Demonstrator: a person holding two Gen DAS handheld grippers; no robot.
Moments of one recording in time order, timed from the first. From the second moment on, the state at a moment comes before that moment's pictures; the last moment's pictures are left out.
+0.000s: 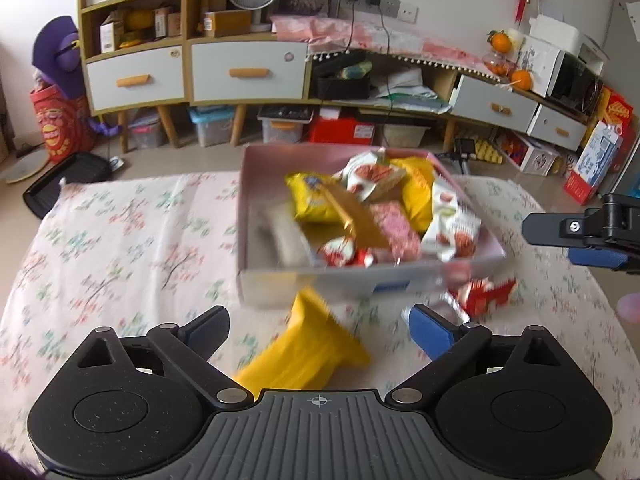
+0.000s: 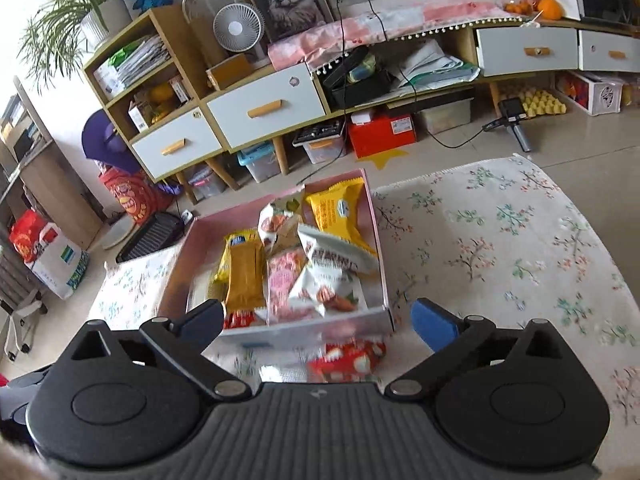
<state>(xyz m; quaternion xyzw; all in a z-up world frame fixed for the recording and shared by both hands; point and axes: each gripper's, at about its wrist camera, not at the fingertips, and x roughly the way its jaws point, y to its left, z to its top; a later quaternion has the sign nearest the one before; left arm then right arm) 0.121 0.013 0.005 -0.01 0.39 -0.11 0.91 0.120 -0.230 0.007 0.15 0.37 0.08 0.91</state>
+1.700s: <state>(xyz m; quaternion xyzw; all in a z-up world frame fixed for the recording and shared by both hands) 0.040 0.078 -0.045 -0.03 0.50 -0.09 0.86 0.034 -0.123 -0.049 0.02 0.47 0.18 0.86</state>
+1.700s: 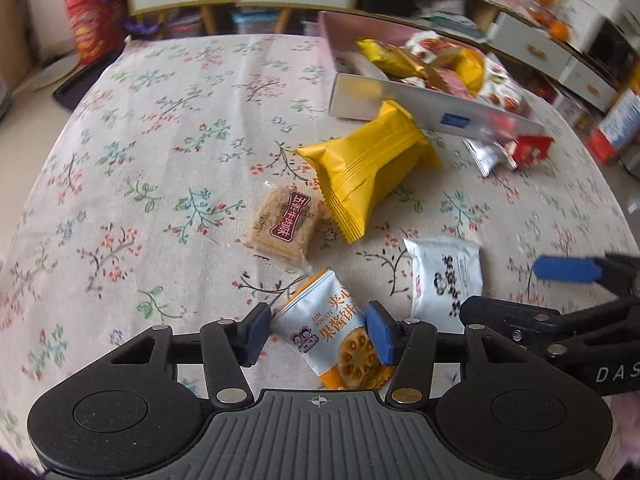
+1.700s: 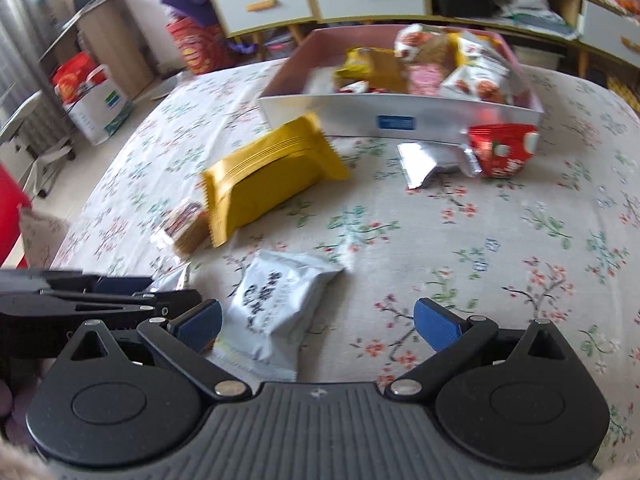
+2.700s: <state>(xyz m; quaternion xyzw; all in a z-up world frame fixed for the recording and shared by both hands) 0.034 0.096 -0.047 -0.07 0.51 -0.03 0.86 0.017 -0.102 -0.066 -0.11 0.43 0.21 0.87</state>
